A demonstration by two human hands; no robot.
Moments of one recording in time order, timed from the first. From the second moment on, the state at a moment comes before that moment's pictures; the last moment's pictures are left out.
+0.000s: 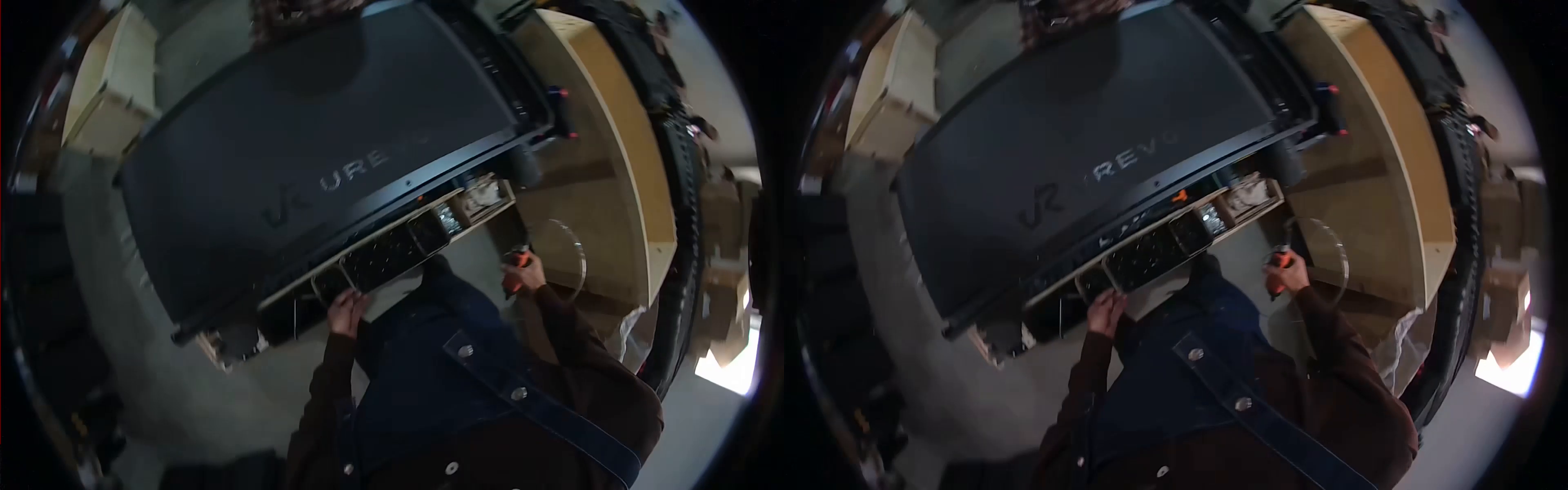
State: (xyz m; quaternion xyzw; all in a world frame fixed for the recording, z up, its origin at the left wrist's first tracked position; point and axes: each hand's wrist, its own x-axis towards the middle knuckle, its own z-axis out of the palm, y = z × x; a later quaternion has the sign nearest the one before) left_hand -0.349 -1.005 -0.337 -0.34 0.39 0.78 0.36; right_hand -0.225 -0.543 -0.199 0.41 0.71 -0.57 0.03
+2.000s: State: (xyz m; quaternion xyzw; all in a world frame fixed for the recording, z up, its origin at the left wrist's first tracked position) left_hand -0.412 -0.043 -0.050 0.55 0.68 0.42 0.24; right_hand -0.123 0.298 -0.297 0.62 0.64 -0.44 -0.05
